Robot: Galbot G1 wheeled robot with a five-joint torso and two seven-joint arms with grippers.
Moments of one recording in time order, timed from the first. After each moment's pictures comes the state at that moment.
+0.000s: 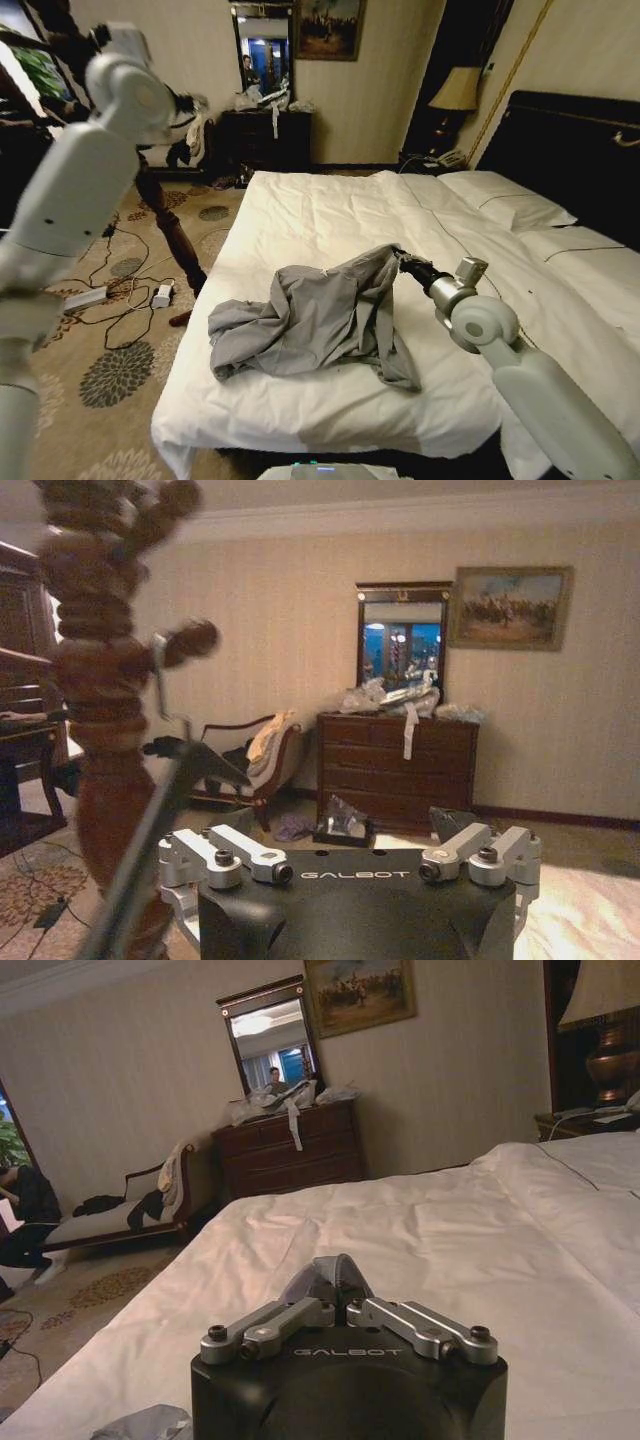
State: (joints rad) left arm -0.45 -0.81 0.26 -1.44 -1.48 0.74 -0.89; right arm -1.05 0.77 0.47 2.13 1.15 -0.42 0.39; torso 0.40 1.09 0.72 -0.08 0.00
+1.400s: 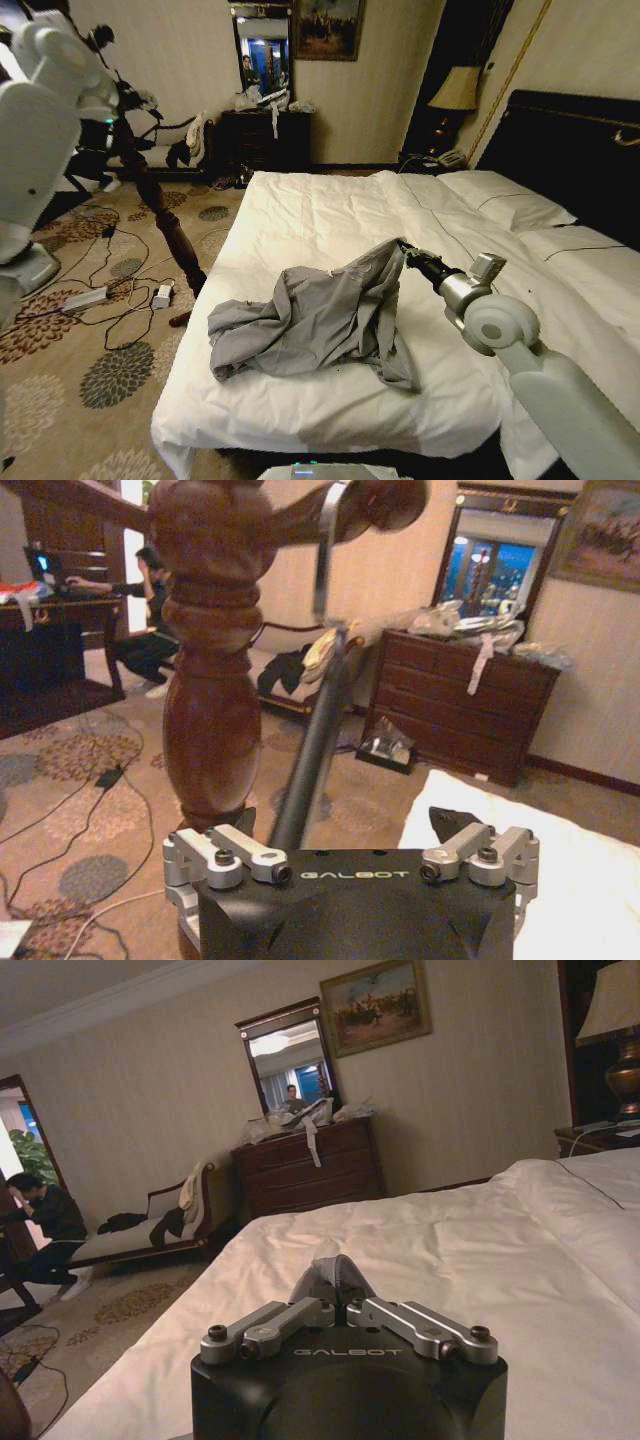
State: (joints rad) left arm -0.59 -0.83 0.41 -1.02 -1.62 0.74 -0.82; right arm -1.07 0.75 0.52 2.19 1.21 -0.41 0.39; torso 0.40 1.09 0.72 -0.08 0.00
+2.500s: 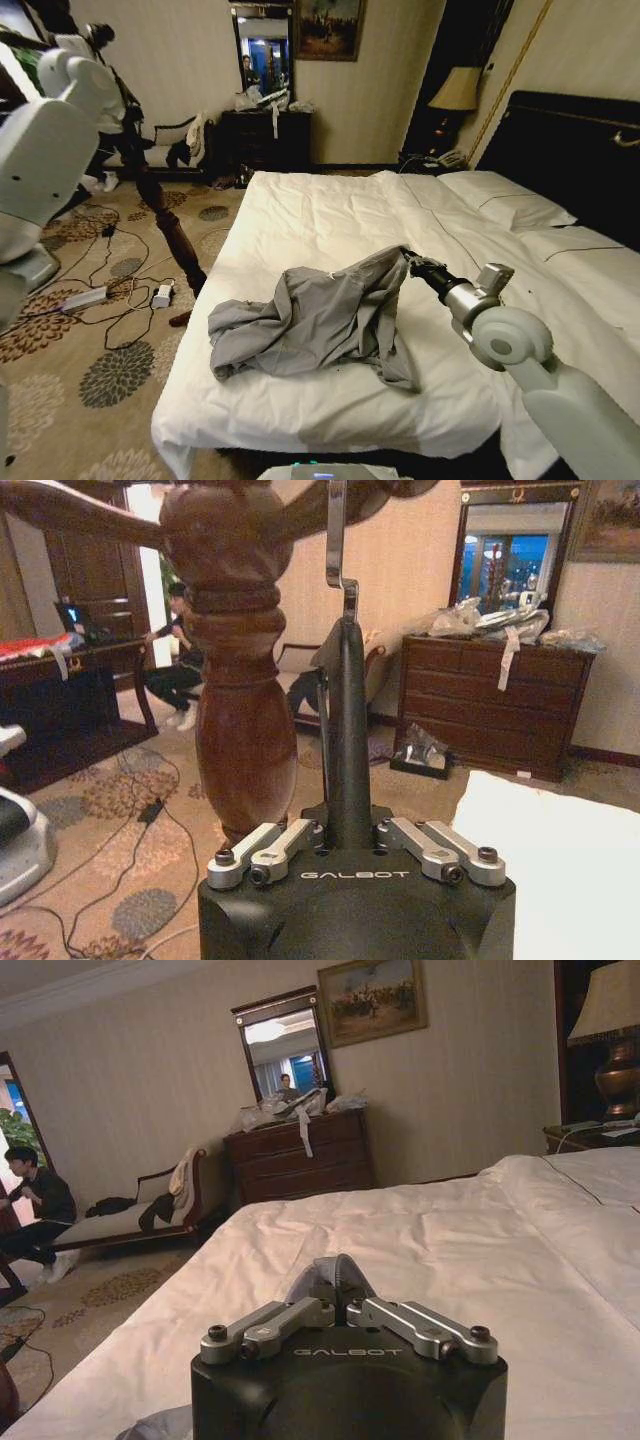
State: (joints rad) left arm -0.57 -0.80 0.44 -1.03 -1.46 0.74 -0.72; right arm -1.17 0.73 0.57 2.24 1.19 -0.41 0.39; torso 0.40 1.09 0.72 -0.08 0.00
